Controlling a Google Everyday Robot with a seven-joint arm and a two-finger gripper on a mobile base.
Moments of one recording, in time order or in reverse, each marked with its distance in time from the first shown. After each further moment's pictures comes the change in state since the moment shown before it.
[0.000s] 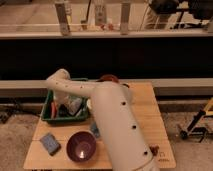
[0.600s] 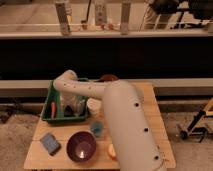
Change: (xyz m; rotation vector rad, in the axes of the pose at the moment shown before) arm 0.003 0.037 -0.003 -0.005 -0.001 0.084
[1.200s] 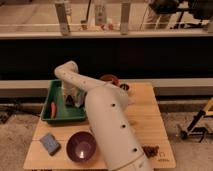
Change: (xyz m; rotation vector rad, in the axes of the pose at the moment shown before) arm 0.076 -0.016 0.004 -0.018 -0.019 0.014
